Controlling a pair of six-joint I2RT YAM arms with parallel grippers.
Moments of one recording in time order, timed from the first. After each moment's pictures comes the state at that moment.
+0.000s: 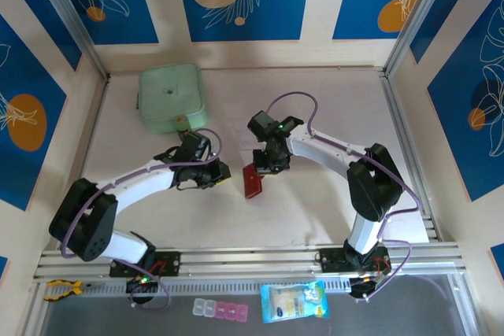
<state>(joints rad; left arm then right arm) -0.56 1.41 0.75 -0.31 0.40 -0.90 0.73 1.75 1.34 -0.96 -0.13 0.64</state>
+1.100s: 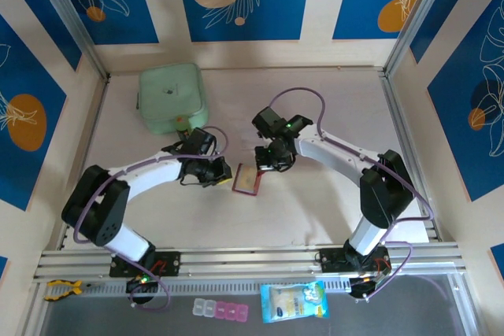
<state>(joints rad) -0.56 1.54 0.83 -0.37 0.43 -0.82 0.71 1.67 1.30 -0.95 -0.13 0.58</state>
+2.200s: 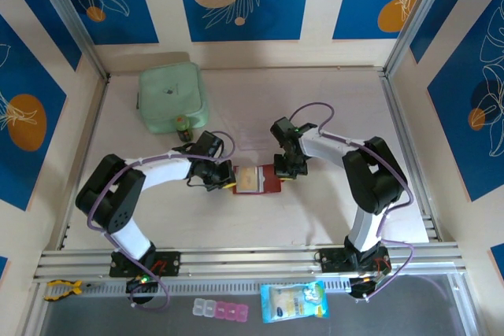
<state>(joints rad) -0.60 1.65 0.85 -0.33 0.43 -0.86 0.56 1.79 1.12 -0.81 -0.10 0.58</state>
